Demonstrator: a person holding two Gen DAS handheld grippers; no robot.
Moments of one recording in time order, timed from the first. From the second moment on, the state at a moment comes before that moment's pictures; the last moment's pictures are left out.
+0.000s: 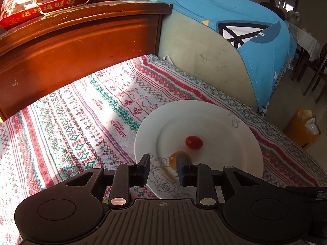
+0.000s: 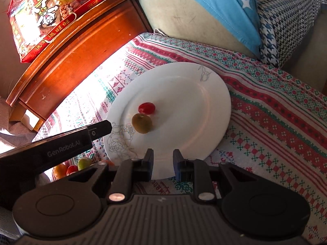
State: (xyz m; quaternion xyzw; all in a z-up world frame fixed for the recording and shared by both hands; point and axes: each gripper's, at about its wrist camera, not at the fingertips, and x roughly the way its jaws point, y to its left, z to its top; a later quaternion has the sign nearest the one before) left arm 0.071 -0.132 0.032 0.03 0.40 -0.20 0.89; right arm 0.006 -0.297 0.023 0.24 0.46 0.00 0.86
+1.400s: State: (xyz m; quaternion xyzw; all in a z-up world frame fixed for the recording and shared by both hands) left arm -0.008 0.002 0.023 -0.01 0.42 -0.06 0.90; right arm -0.052 -0.236 0.015 0.18 0.44 0.09 0.87
